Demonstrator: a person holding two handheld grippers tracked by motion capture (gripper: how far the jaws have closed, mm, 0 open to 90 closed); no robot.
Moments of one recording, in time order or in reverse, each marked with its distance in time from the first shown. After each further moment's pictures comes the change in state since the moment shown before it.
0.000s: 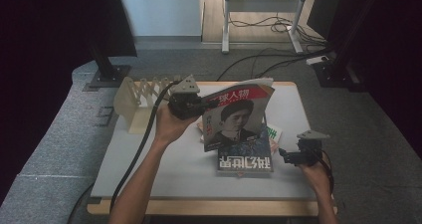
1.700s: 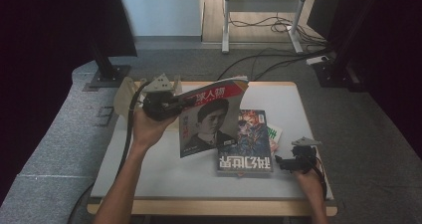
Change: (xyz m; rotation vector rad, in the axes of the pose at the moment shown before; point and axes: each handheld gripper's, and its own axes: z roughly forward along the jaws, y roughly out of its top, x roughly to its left) left arm 0.008 -0.013 -0.059 -0.004 0.098 -0.095; right arm 0.009 -0.026 0.021 0.061 0.000 0.011
